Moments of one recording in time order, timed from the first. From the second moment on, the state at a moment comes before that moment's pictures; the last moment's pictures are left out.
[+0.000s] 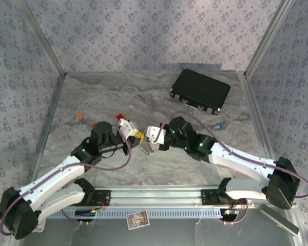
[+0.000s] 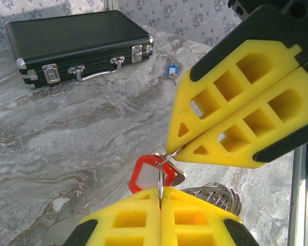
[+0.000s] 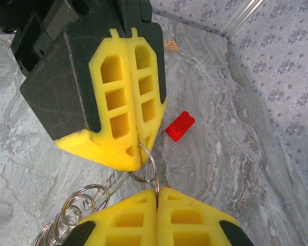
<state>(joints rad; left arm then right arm) -0.70 0.88 0.56 -0.06 0.40 0.03 0.95 1.19 0.85 -0.10 -0.10 -0.60</state>
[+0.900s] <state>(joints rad) -0.70 0.89 0.56 -0.06 0.39 0.03 0.96 1.18 0.85 -0.12 -0.10 -0.60</state>
